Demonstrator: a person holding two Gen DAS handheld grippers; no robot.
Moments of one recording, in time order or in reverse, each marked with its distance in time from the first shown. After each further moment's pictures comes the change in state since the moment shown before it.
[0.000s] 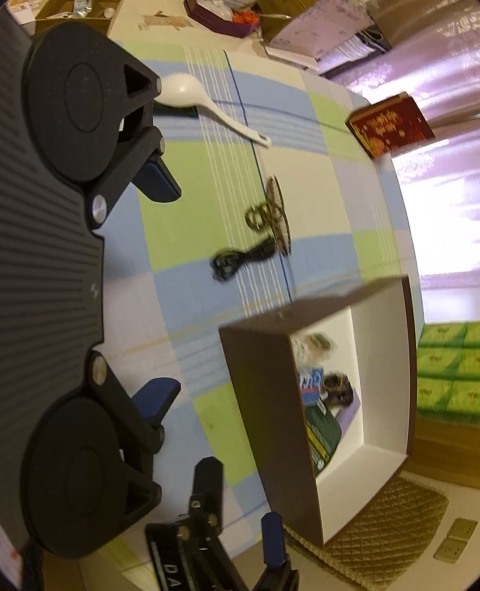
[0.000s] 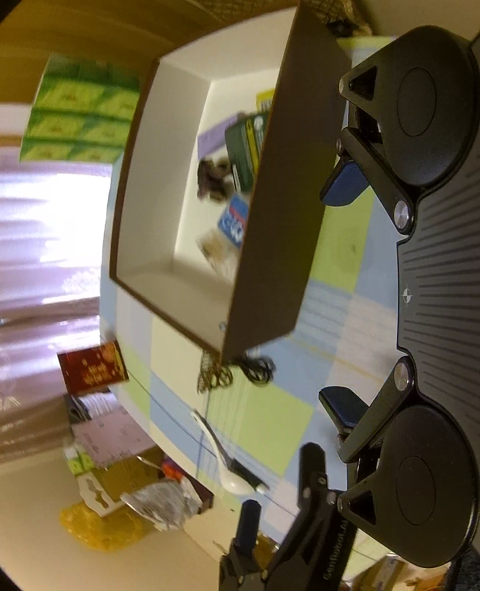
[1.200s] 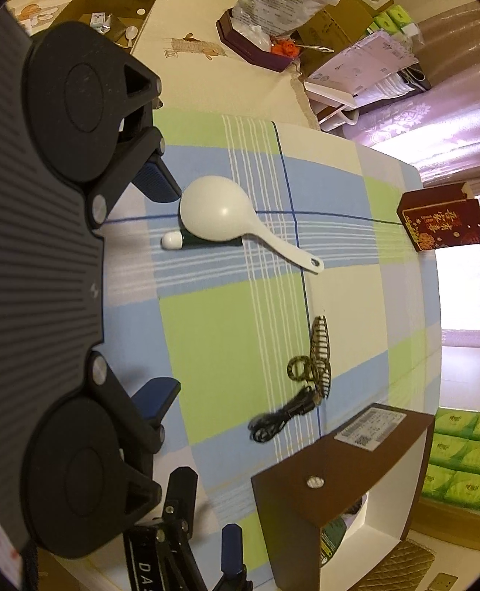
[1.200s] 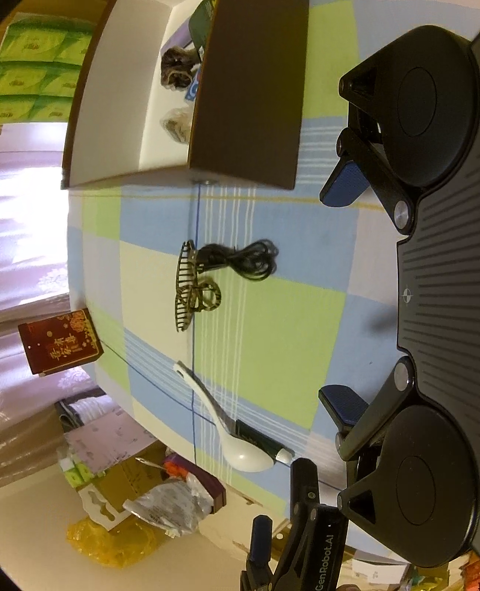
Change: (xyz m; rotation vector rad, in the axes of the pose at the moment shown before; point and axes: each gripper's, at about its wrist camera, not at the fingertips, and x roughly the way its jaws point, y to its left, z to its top) left arm 0.034 0.164 -0.038 -0.060 0.044 0.033; right arm 0.102 0.110 0.013 0.144 0.029 0.002
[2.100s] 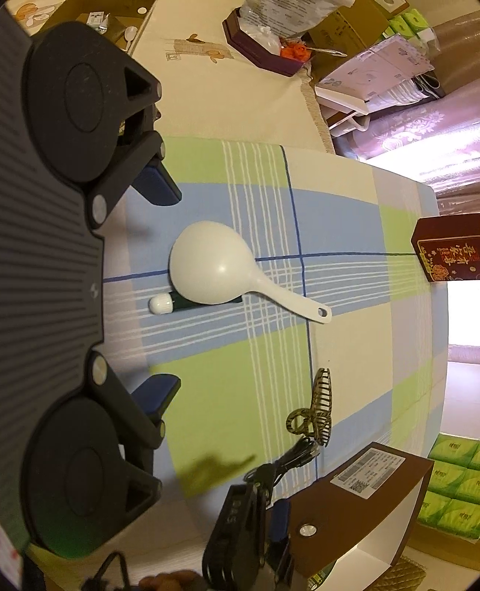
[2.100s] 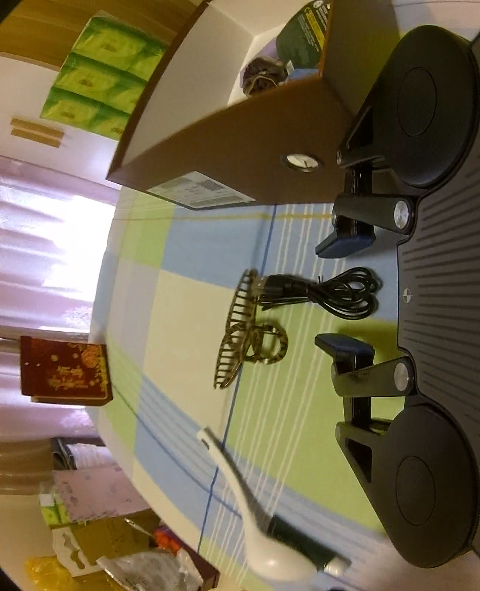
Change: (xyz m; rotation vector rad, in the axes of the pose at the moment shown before) left arm 0.025 0.052 0.007 -0.023 0.010 -0.007; right arm 0.087 0.019 0.029 -0.131 -0.105 -0.308
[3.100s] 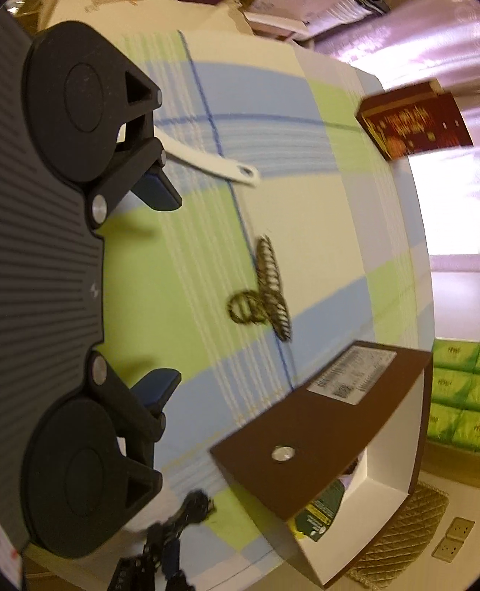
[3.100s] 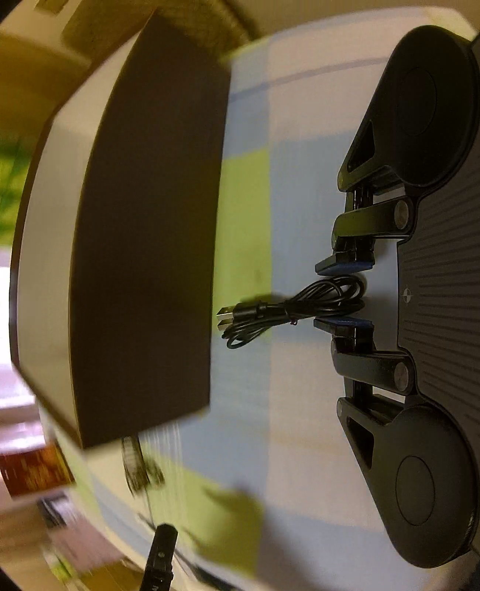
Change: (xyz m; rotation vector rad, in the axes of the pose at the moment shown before) left arm 0.046 -0.096 0.055 0.180 -0.076 -0.190; right arm -0.087 -0.161 -0.099 0.200 0.201 -0.050
